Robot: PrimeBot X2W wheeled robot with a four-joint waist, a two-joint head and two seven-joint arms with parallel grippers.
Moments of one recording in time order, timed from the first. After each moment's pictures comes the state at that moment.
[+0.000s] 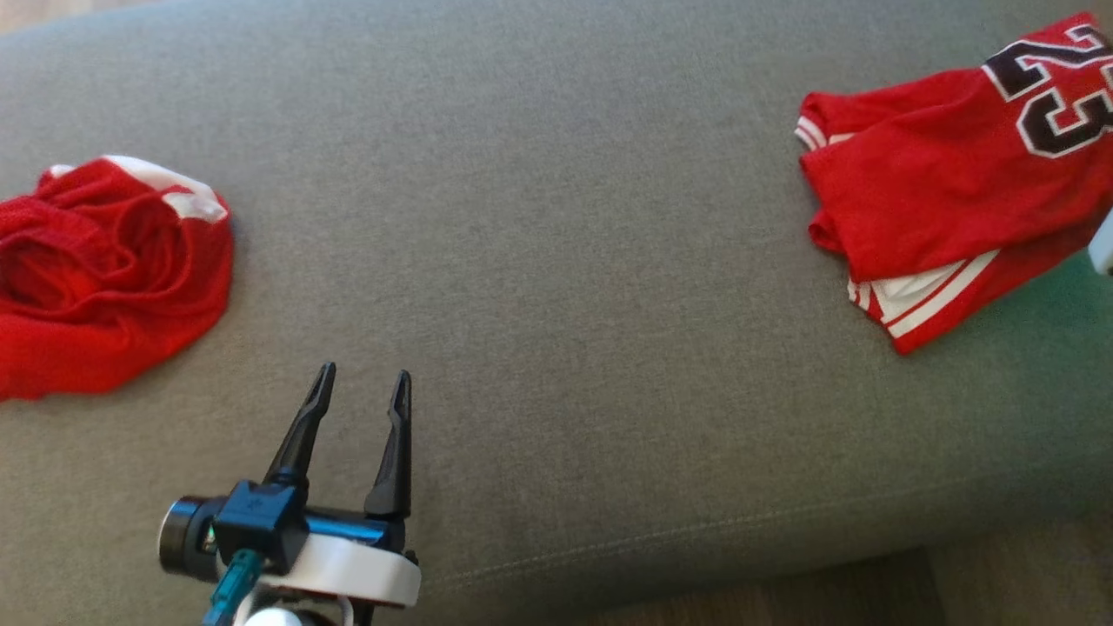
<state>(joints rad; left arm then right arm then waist) 0.09 0.06 -0.23 -0.04 -0.08 0.02 -0.25 -0.80 -0.39 -0.18 0.92 0.09 0.13 -0.03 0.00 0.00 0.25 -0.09</state>
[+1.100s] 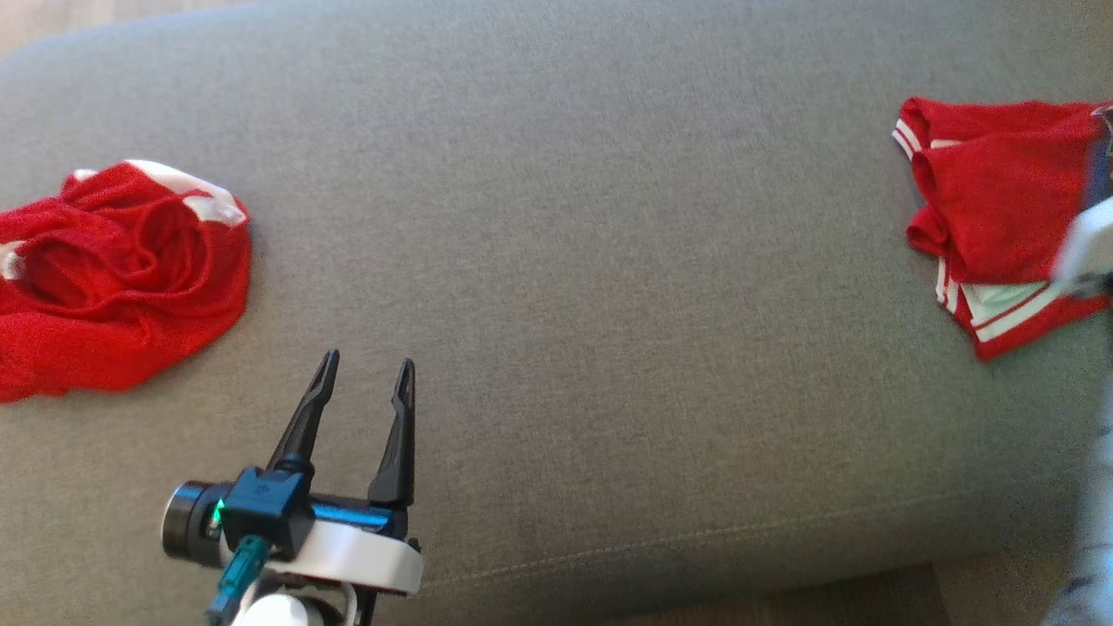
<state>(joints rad) 0.05 0.06 -0.24 -0.02 -0.07 0.01 -0.25 -0.68 -0.20 -0.51 0.58 -0.41 0.13 -0.04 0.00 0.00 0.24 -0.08</state>
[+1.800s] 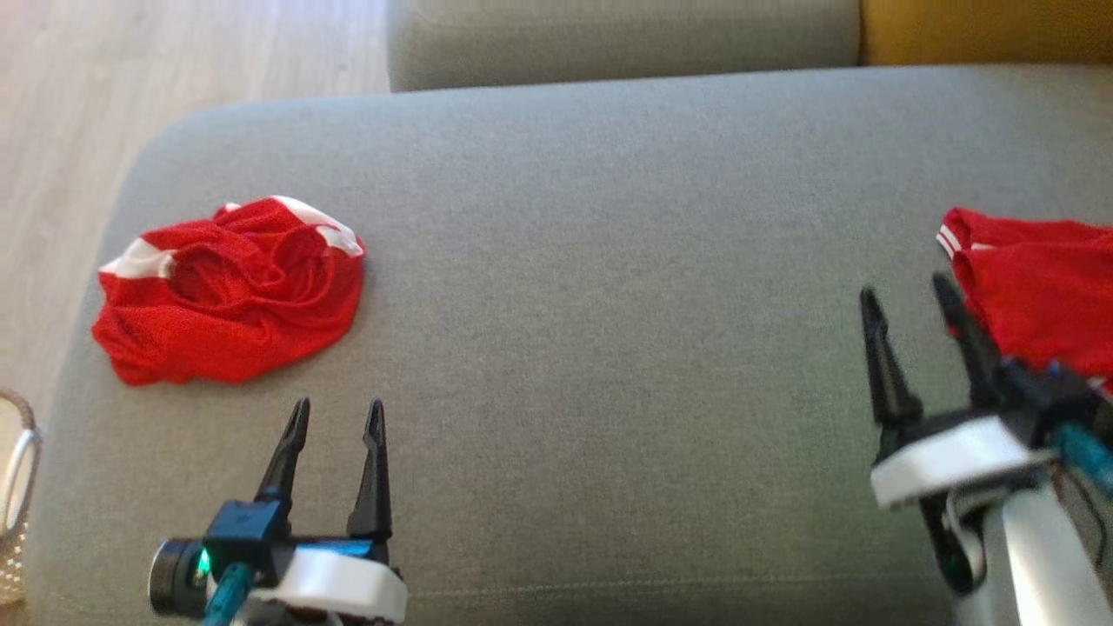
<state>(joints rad) 0.11 0.06 -0.21 0.03 -0.12 0.08 -0.25 -0.16 -0.05 -0.12 0.21 0.04 0.13 -0.25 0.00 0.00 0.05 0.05</state>
